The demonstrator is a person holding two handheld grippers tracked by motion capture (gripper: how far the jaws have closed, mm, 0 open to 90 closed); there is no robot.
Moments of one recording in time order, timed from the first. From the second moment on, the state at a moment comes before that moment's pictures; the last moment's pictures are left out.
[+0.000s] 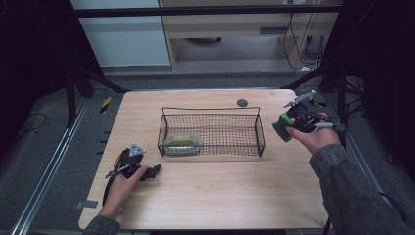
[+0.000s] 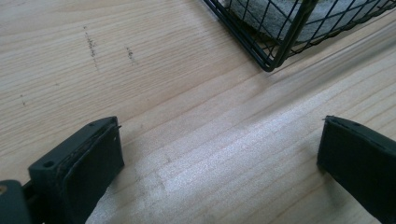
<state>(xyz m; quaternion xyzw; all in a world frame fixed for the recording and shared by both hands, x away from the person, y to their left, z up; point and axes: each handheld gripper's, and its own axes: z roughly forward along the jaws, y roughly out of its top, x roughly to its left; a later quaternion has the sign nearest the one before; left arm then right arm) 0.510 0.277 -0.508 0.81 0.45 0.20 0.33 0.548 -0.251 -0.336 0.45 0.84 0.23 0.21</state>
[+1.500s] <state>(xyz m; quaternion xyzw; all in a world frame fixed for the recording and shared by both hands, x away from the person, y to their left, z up) 0.511 0.275 -0.509 0.80 0.45 0.20 0.33 0.606 -0.187 -0.350 0.40 0.86 0.26 0.17</state>
